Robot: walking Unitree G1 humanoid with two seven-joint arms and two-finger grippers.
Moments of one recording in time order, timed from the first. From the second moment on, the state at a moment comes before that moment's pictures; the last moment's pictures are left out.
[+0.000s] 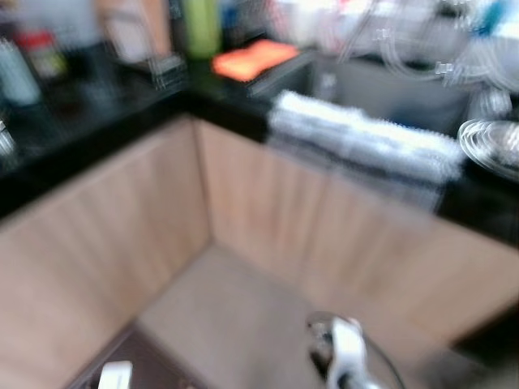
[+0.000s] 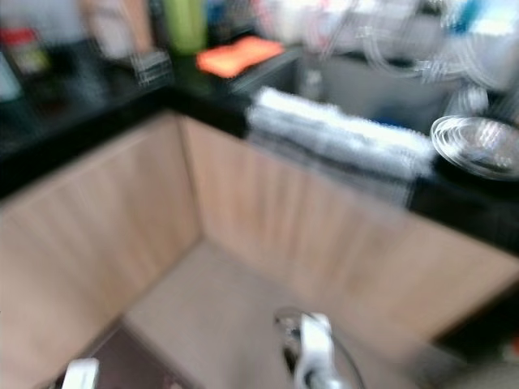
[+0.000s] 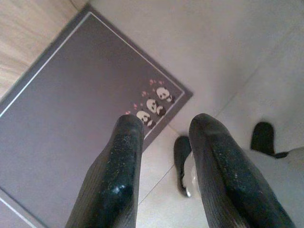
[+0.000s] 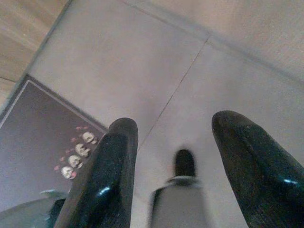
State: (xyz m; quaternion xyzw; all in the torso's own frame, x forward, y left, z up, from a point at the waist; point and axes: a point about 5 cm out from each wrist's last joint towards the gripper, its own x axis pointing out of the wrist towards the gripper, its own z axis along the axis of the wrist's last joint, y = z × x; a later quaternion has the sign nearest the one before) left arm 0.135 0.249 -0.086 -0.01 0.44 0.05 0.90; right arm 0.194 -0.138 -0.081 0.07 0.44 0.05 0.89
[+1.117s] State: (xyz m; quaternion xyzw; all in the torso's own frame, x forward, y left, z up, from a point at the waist) left arm 0.149 0.239 -0.080 -0.08 0.39 0.02 0.92; right arm 0.193 -0.144 -0.082 0.07 0.44 0.04 0.89
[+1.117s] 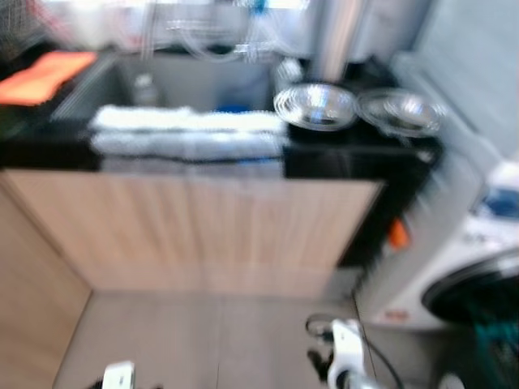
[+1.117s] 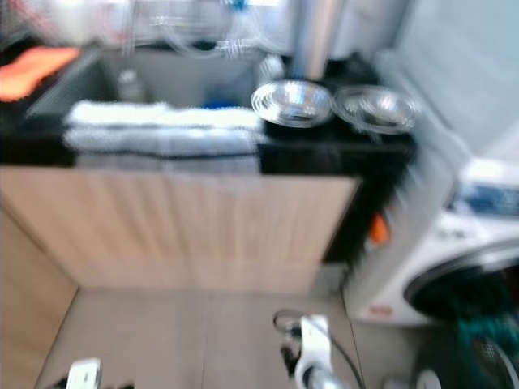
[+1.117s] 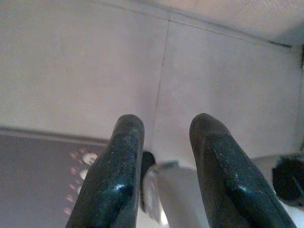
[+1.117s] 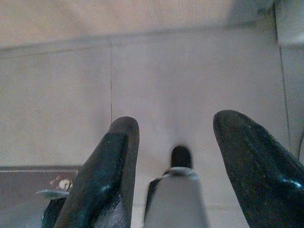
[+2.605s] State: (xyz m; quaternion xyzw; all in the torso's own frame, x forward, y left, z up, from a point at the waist) left arm 0.153 0.239 -0.079 -0.04 0.40 0.01 0.91; right arm 0.188 -0.154 -0.084 0.06 0.45 0.02 0.89
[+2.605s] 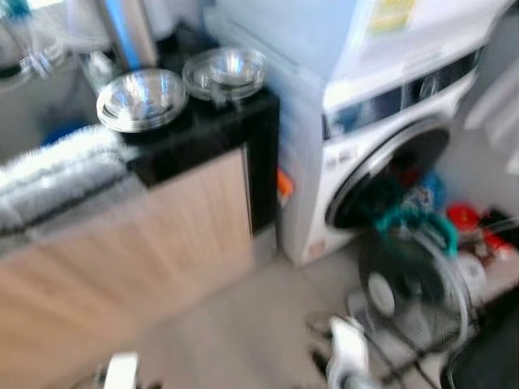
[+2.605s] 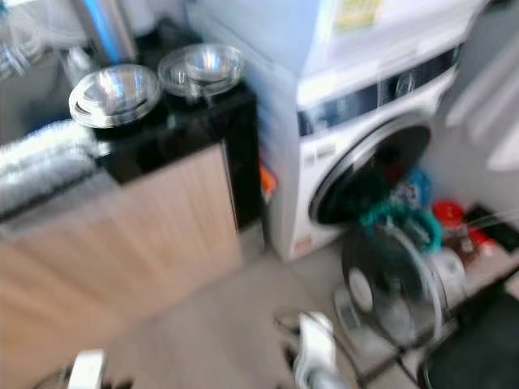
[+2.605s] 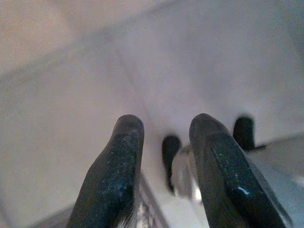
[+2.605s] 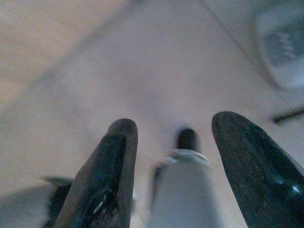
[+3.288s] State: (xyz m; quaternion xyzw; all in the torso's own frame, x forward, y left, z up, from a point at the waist) left arm 0.144 0.241 -0.083 -0.04 0.42 0.01 0.91; right arm 0.196 -0.148 -0.080 0.07 0.43 0.03 0.90
